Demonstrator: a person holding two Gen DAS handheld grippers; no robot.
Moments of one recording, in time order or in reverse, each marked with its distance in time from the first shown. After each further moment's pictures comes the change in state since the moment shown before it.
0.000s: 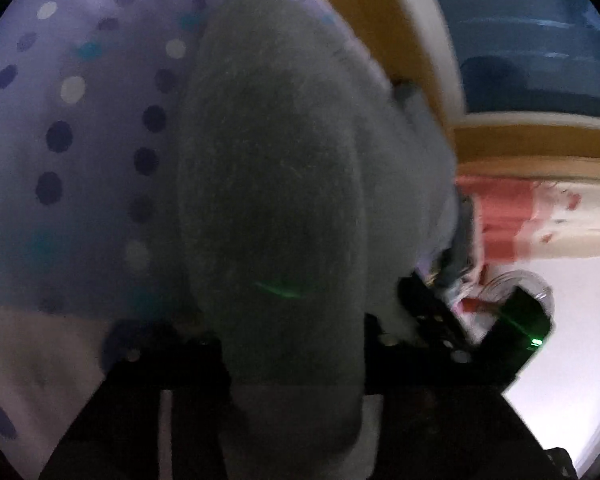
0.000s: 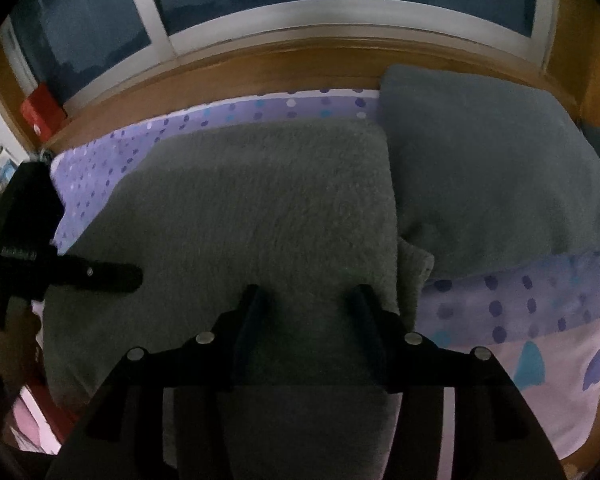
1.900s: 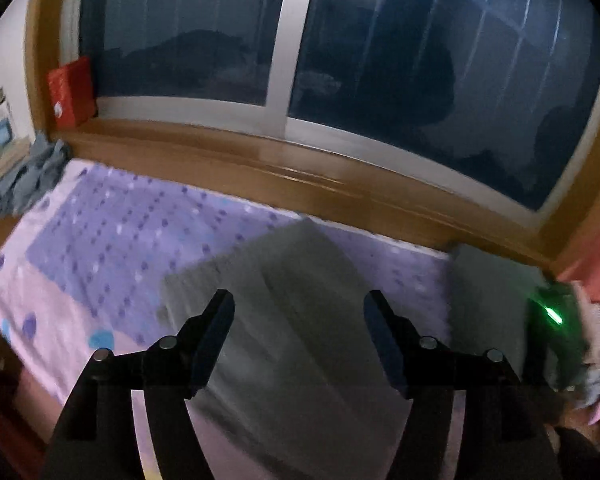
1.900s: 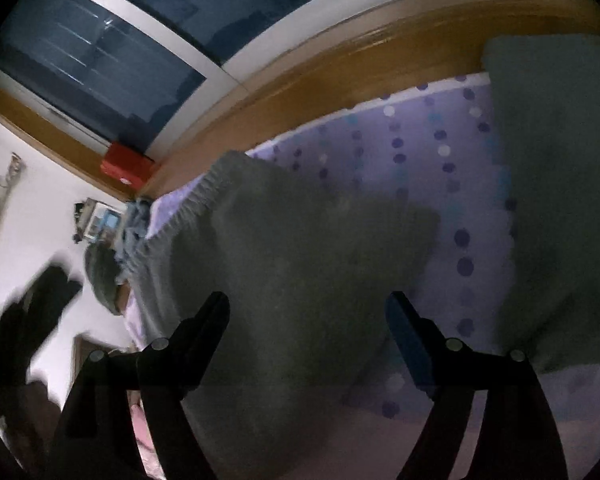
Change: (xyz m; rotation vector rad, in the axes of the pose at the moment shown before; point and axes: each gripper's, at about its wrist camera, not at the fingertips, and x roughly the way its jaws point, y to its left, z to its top) left arm -0.083 -0.163 -0.049 0.317 -0.687 0.755; right arm 0.045 0.013 0.052 0.138 0.071 0.482
